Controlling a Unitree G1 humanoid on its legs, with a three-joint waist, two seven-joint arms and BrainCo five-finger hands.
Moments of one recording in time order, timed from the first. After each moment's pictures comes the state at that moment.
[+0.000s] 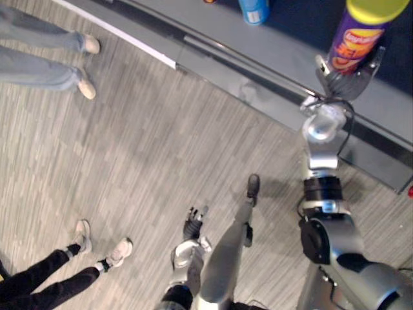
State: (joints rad) left arm -0.16 -0.05 0.00 0.80 -0.47 -0.24 0.16; right arm -0.97 -0.01 -0.26 0.45 -0.18 -0.13 -0.71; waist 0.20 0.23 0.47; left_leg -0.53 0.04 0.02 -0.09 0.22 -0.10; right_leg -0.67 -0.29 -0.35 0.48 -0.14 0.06
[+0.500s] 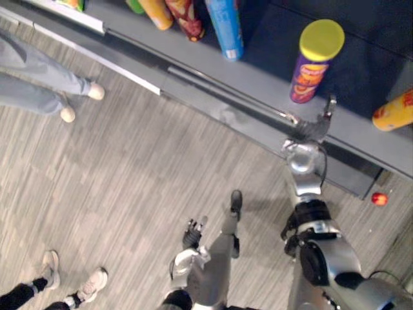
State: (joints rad) left arm -0.16 -0.05 0.00 0.94 -0.45 -0.23 0.15; right arm -0.78 0.02 -0.18 0.61 -0.16 -0.14 -0.63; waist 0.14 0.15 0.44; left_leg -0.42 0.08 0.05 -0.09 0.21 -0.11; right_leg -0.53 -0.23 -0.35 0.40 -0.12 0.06
